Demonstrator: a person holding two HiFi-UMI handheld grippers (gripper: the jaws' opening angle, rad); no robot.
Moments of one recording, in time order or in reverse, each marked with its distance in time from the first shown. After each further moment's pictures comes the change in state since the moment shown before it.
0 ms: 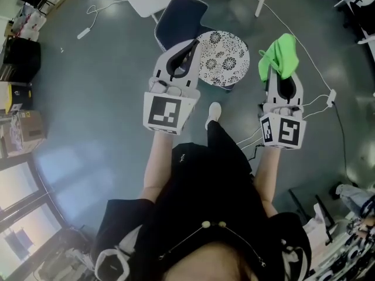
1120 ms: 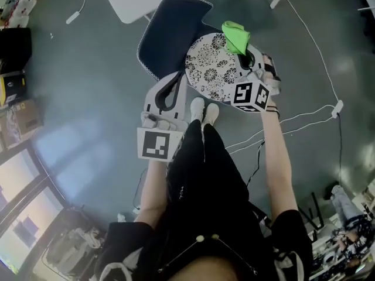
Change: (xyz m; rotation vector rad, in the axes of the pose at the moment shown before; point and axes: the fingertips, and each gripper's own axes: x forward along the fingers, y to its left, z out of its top) left arm 0.147 0.090 -0.189 -0.138 0.238 0.137; right arm 0.298 0.021 -0.299 -0.664 0.416 0.429
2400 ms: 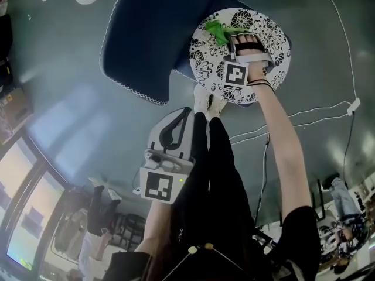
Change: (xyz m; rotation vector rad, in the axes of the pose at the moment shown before) left arm -0.004 0.023 -0.217 -0.226 0.285 -0.003; right arm 0.216 0.265 -0.166 -0.637 0.220 0.383
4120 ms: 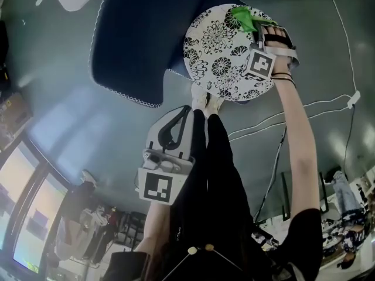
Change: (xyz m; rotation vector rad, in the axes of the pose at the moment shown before) left arm 0.018 -0.008 0.005 0.010 -0.008 -0.035; right arm -0.007 -0.026 -0.115 0.077 0.169 -0.041
